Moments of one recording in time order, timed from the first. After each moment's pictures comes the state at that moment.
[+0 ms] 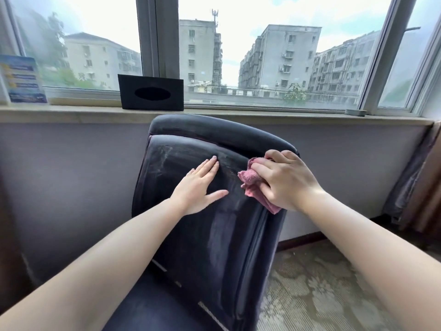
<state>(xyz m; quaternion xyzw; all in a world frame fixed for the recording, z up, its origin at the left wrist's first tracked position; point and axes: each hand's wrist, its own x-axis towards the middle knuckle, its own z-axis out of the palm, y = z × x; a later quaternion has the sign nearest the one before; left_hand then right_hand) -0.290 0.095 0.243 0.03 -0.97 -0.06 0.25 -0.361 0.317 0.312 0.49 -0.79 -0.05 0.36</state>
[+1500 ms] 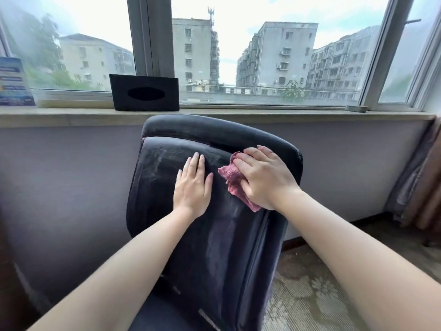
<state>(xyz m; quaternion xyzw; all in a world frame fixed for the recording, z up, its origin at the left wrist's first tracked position) -0.321 0.098 0.229 0.16 -0.91 -0.11 0.36 -0.366 0.277 0.310 0.47 -0.81 -0.02 0.34</state>
